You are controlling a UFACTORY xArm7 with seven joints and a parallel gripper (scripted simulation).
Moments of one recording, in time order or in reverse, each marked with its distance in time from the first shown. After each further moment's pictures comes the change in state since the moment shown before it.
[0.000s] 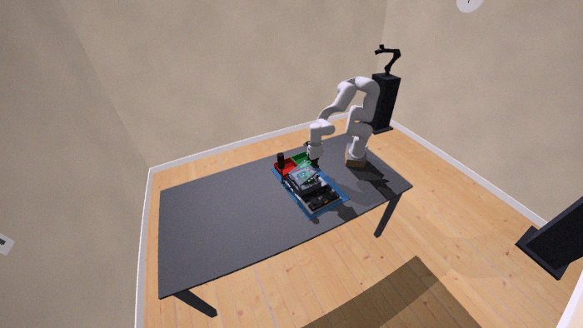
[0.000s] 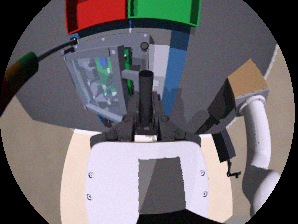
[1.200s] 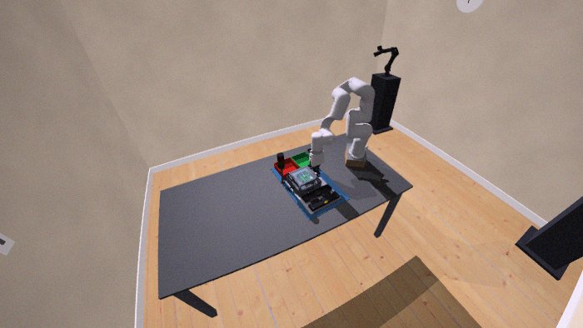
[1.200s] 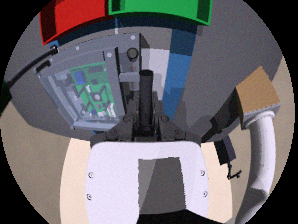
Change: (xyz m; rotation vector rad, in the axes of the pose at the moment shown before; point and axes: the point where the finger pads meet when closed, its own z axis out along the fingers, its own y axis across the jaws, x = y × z) arm 0.000 0.016 0.067 -0.003 0.000 0.000
